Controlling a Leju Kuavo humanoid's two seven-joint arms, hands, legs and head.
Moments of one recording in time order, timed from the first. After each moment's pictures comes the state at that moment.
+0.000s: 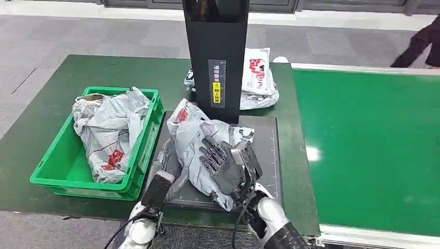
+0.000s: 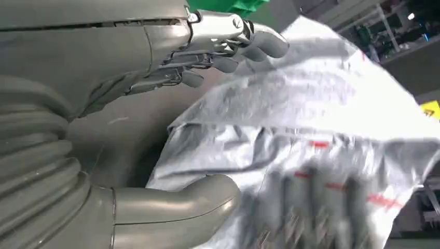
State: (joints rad) left arm -0.03 -0.20 -0.11 -1.35 -0.37 0.18 -0.32; right arm -0.25 0.20 0.61 -1.12 -0.09 0.29 -0.19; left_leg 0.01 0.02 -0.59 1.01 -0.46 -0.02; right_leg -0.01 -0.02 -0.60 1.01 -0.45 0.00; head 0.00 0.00
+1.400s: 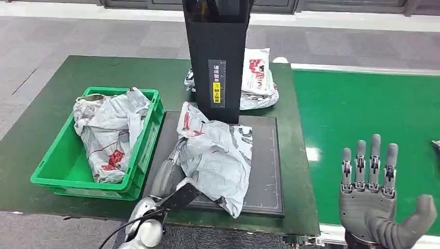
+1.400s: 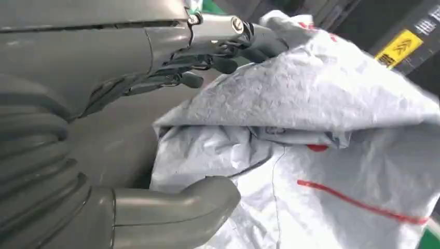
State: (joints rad) left arm -0.05 -0.22 -0.15 -1.36 -0.87 0.22 -0.22; right arm 0.23 0.20 -0.08 -1.94 -0.17 0.65 -0.56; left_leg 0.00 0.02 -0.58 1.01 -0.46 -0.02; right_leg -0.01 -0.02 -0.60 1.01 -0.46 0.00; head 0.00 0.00
